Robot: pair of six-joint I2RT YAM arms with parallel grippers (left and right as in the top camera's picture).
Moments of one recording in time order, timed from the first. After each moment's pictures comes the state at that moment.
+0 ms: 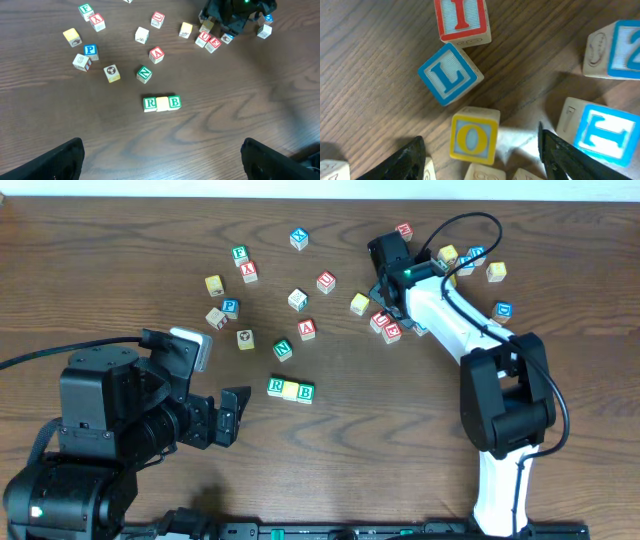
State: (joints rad) left arm -0.13 0.90 1.35 -1.27 0.29 0.04; right arm 0.37 2.14 1.61 -0.66 0.28 1.09
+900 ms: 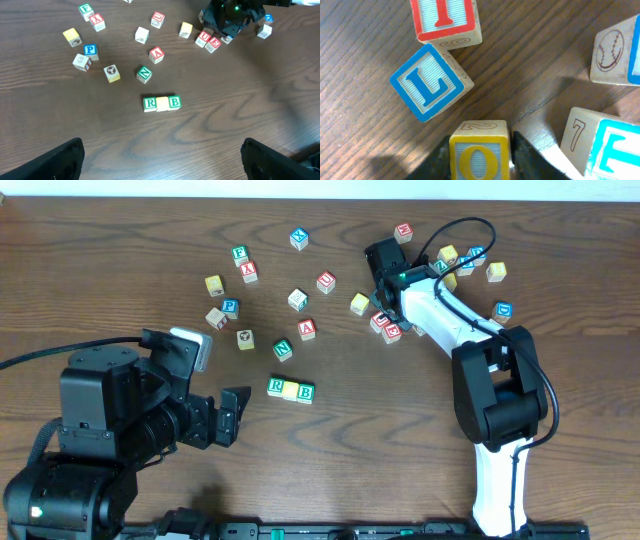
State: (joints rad) left arm -0.13 0.90 1.35 -1.27 0.29 0.04; right arm 0.37 2.20 1.61 -0.64 0.31 1.09
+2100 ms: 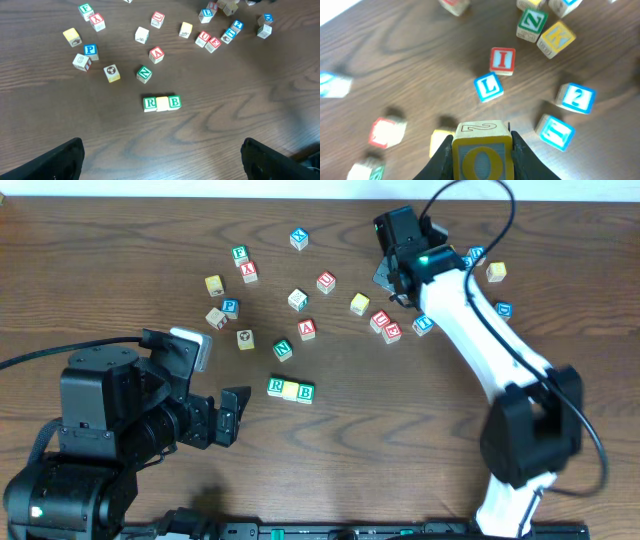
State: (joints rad) left arm -0.13 0.90 1.35 -1.27 0.29 0.04; right arm 0.40 1.95 1.69 -0.79 0.31 0.81
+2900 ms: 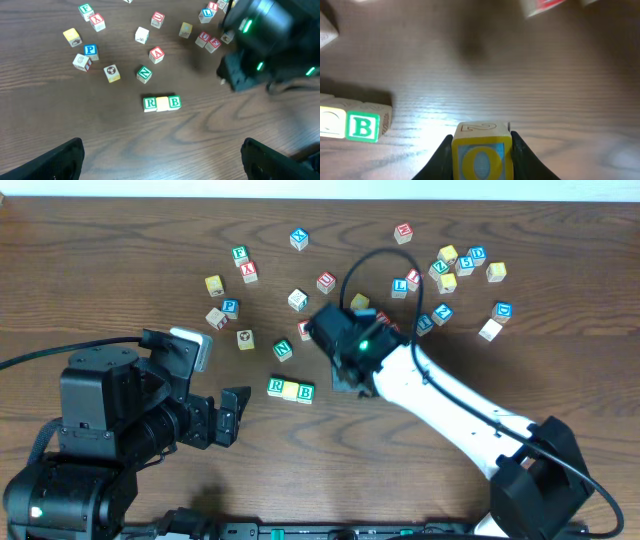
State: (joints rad) left arm -0.13 0.90 1.35 -1.27 0.29 0.04; right arm 0.76 1.76 1.36 -0.98 0.26 0.69
